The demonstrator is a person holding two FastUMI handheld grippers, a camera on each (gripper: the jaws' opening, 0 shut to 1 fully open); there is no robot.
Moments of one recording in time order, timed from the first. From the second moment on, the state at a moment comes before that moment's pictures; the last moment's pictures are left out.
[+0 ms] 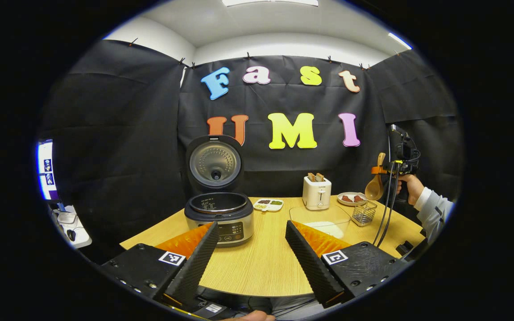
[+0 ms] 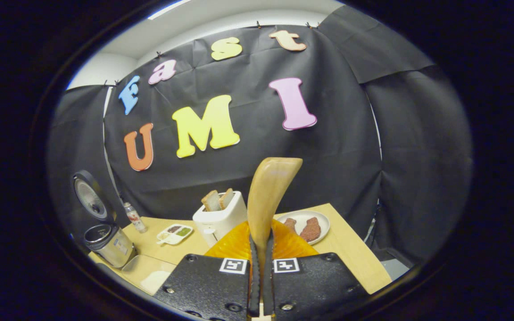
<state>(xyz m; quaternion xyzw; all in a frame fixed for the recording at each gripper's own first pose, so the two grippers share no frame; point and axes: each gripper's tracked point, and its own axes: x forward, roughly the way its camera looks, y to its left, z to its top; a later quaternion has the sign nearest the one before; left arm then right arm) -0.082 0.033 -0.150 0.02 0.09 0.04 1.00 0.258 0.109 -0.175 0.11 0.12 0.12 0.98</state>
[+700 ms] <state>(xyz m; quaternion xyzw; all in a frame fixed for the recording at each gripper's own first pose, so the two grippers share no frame) -0.095 0.029 -0.157 0.04 0.09 0.03 0.99 0.198 0.275 -0.193 0.07 0.12 0.18 0.97</state>
